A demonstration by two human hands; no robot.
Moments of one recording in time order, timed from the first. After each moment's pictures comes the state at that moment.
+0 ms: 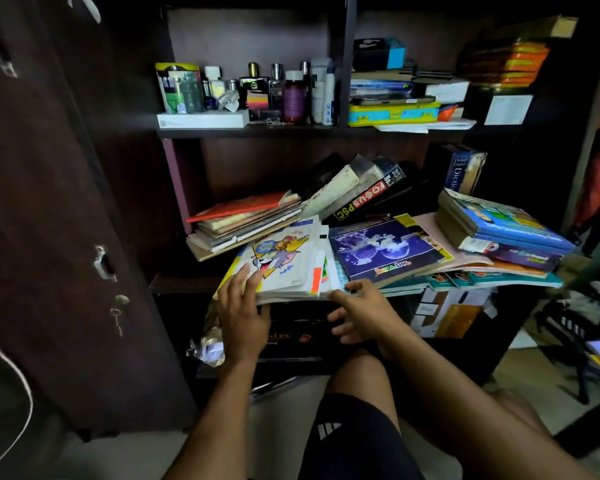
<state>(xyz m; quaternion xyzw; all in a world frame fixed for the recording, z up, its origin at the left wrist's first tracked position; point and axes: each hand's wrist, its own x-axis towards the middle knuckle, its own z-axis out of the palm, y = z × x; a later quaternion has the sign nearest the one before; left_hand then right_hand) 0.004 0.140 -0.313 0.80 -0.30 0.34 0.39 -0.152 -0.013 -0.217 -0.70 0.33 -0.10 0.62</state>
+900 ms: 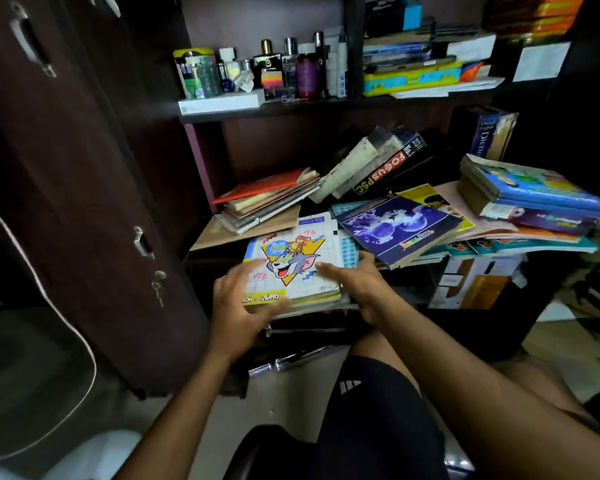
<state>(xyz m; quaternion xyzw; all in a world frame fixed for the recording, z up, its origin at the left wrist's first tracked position) -0.049 0.226 -0.261 0.82 -0.32 0.11 0.47 -0.137 0.013 -0.224 -0.60 0.30 -0.13 0.73</state>
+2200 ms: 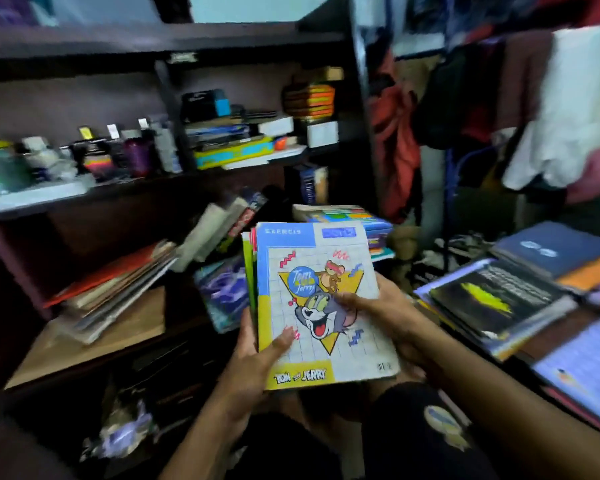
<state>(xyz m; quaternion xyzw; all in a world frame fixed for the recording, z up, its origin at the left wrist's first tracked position) -0.203 0.088 -0.188 0.54 -0.32 -0.39 0.67 -0.354 -0.082 -0.170 -0.62 0.28 -0.31 0.66</state>
